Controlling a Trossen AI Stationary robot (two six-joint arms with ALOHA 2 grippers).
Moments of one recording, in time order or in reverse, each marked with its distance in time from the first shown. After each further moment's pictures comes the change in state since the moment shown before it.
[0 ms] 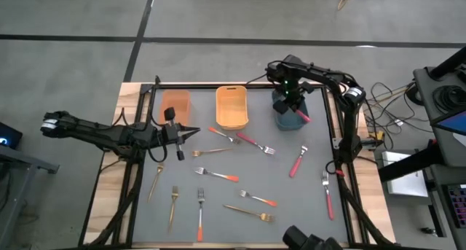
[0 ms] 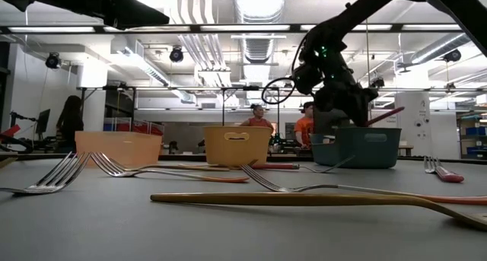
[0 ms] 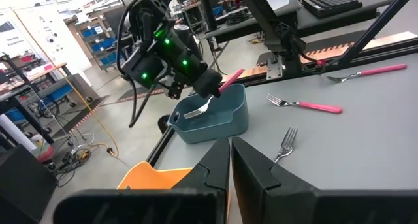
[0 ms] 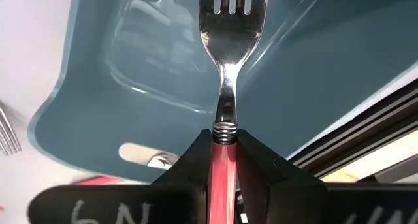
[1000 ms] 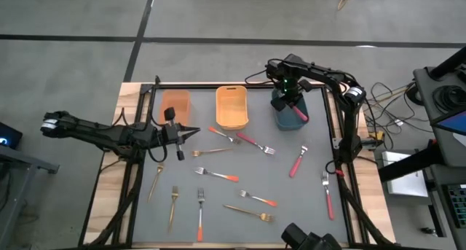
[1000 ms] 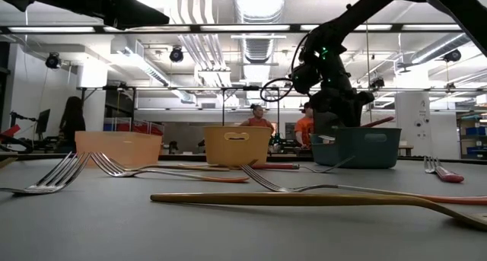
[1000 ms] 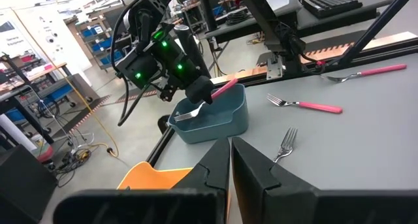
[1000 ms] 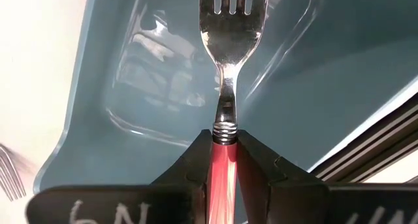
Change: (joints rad) left arm 0.000 0.000 0.000 0.000 0.000 0.000; right arm -0.013 0.000 -0.001 0.098 0.033 0.039
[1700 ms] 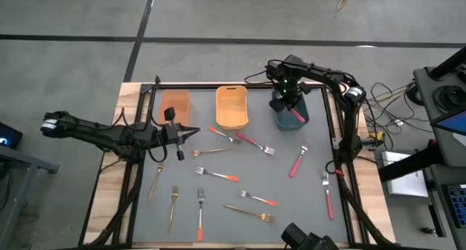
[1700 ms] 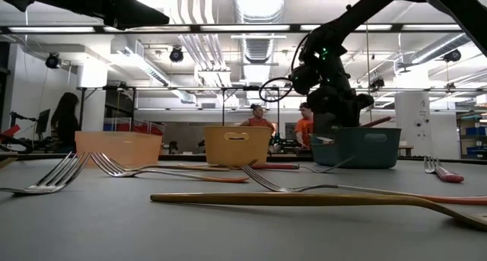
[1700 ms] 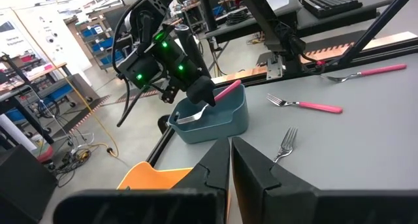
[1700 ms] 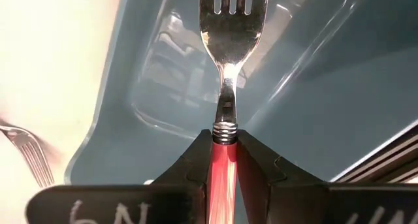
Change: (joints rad) left arm 0.000 0.000 0.000 0.000 0.000 0.000; right arm 0.000 0.000 -0.018 0.018 -0.080 -0.001
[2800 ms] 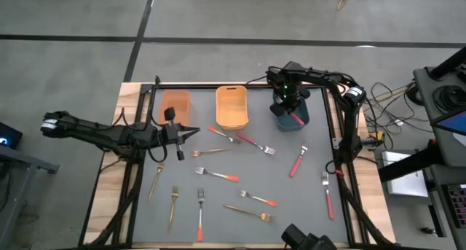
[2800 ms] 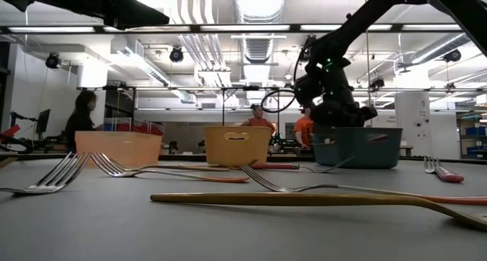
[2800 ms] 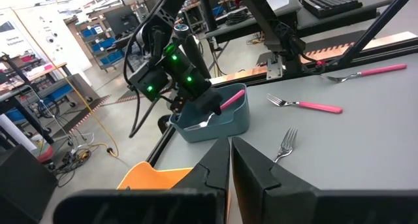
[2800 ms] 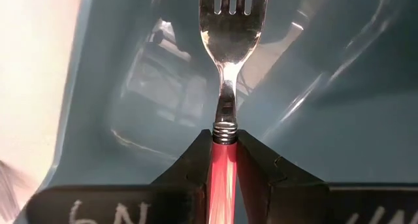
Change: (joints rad) left arm 0.000 0.000 0.000 0.000 0.000 0.000; right arm 0.000 0.000 -0.131 0.140 0.012 -0.016
